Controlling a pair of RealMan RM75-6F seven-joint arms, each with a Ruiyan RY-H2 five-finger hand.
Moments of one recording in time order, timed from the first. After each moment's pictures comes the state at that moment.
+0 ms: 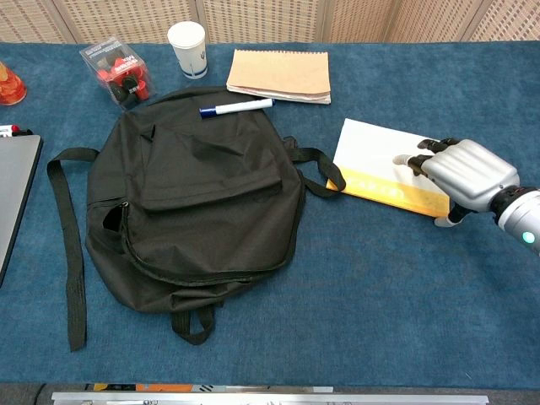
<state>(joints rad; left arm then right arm) -0.03 -1.01 0.04 -1.64 1.58 1.49 -0.29 0.46 -1.48 -0.02 -1.41 -1.33 1.02 -0.60</state>
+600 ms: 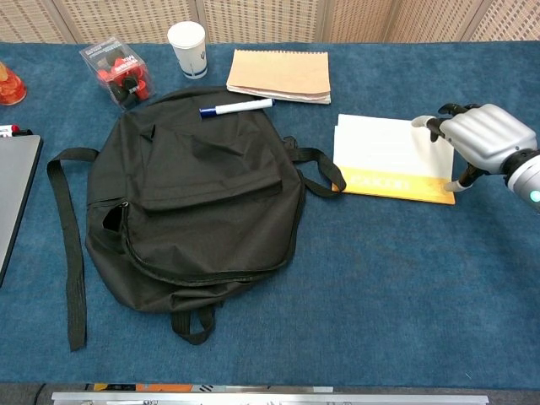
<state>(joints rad) -0.02 -1.01 0.04 -1.64 1.56 1.49 -0.29 0.49 -1.45 0.06 -1.39 -1.24 1.00 -0.54</state>
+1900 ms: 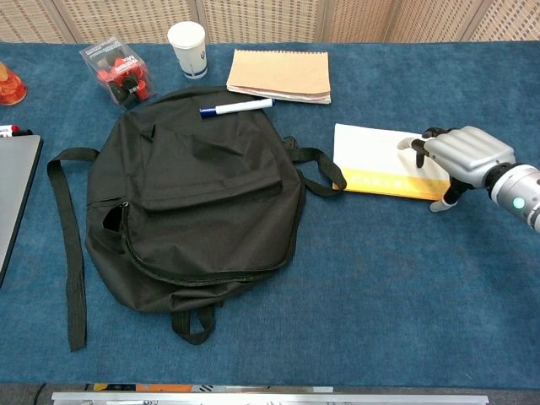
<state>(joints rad) -0.02 -1.01 0.04 -1.64 1.55 1.49 -0.30 0.54 -1.46 0.03 -1.41 -1.11 0.88 -0.53</state>
